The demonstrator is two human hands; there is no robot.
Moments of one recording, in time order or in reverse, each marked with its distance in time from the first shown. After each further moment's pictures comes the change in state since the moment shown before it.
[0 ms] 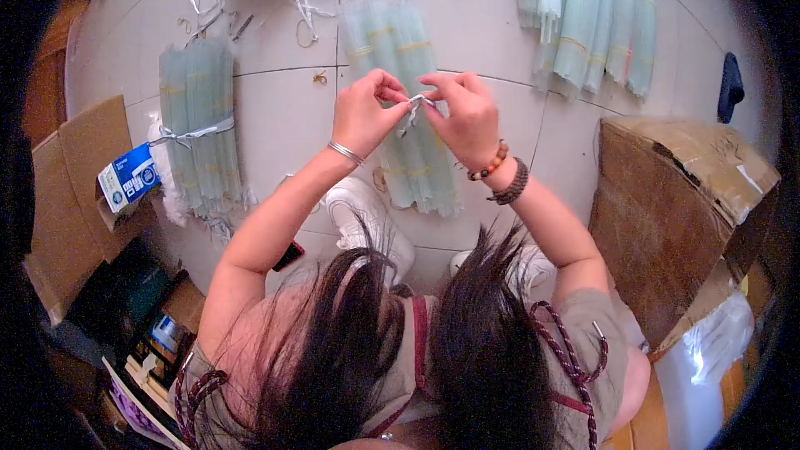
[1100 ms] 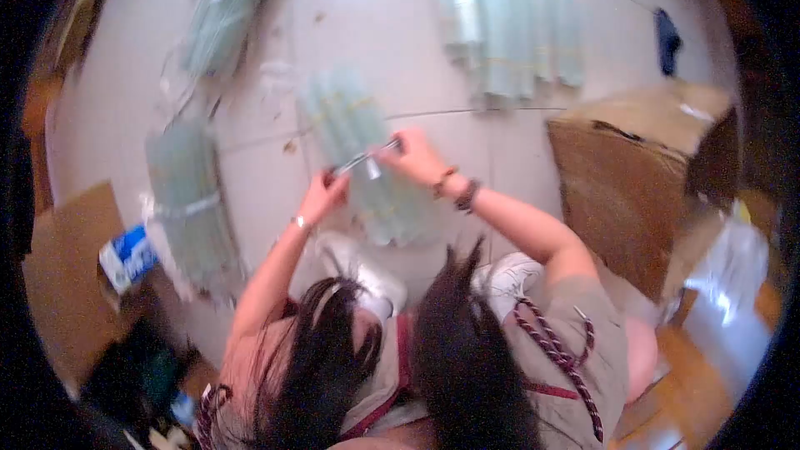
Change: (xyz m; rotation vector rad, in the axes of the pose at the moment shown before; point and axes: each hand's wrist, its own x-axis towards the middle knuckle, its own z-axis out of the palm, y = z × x) left_hand -0.033 -0.111 0.018 -0.236 -0.079 -0.297; right_hand -0.033 0.059 0.036 0.088 -0.506 0.565
